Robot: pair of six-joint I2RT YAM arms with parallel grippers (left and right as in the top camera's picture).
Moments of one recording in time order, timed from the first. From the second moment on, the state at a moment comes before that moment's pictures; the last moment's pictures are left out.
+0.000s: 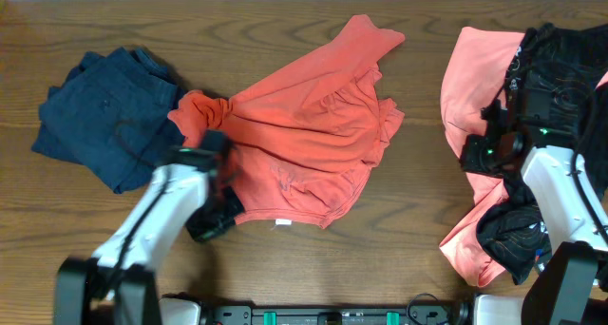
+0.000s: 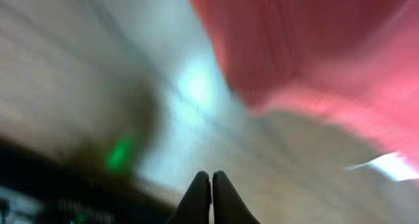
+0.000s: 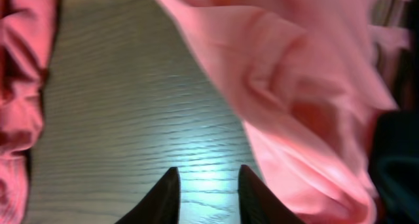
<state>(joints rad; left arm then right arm) -0.17 1.46 0.83 -1.09 0.10 -0.73 -0.16 1.53 0.97 -0.74 -0.15 0.07</state>
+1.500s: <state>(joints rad) -0.38 1.69 0.86 -0.97 0.21 -0.89 -0.11 1.53 0.97 -0.76 -0.10 0.06</state>
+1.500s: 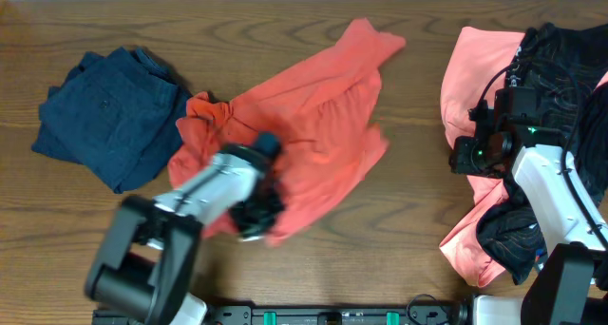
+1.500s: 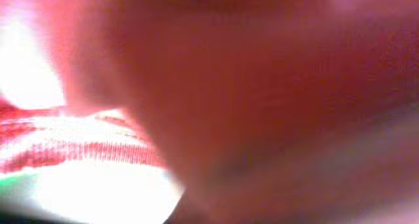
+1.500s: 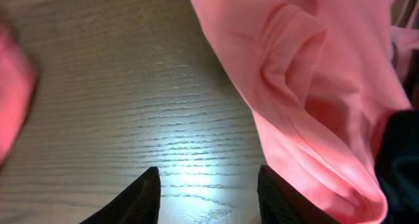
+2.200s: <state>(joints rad) 0.00 1.47 0.92 -1.12 0.20 -0.70 -0.11 1.53 0.97 -0.76 -0.08 0.06</state>
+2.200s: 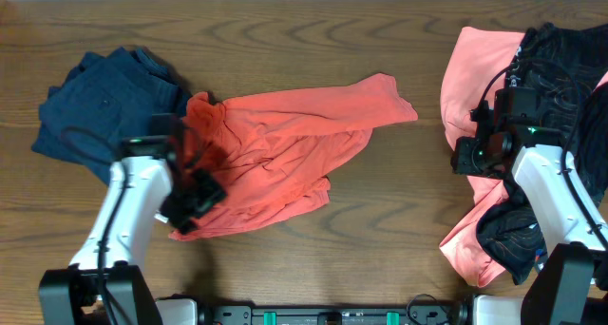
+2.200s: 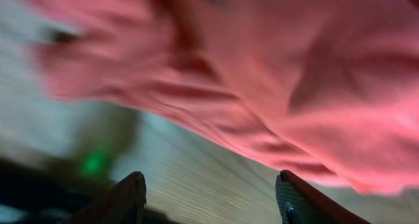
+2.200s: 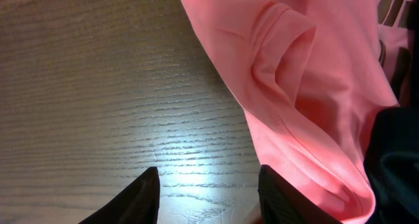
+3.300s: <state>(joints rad) -0.41 1.44 0.60 -0.58 0.15 -1.30 -0.11 1.53 0.97 -0.78 -0.07 0.06</state>
